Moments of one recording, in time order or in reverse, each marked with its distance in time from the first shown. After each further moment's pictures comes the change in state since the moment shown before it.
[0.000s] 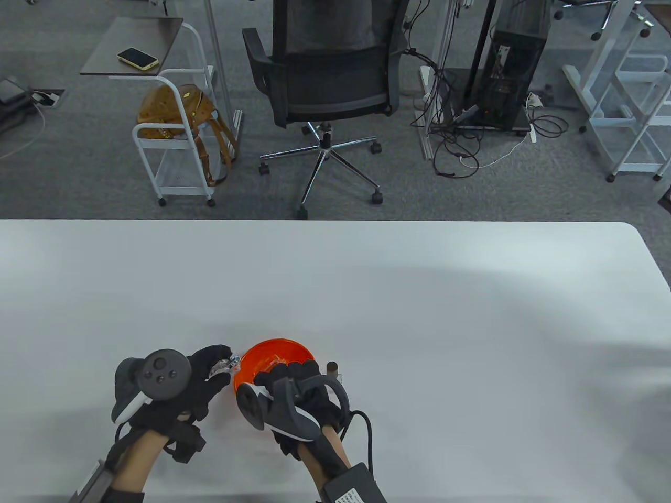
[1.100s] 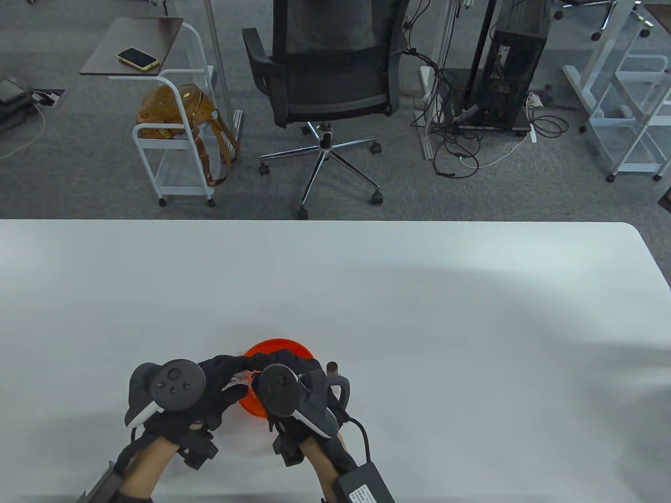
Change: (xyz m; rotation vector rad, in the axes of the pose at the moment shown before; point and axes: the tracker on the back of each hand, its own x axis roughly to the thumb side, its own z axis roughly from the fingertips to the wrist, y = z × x) left_hand 0.025 -0.009 0.003 -0.004 -0.132 0.040; right_hand -0.026 -0.019 0.002 -0.173 0.140 -0.444
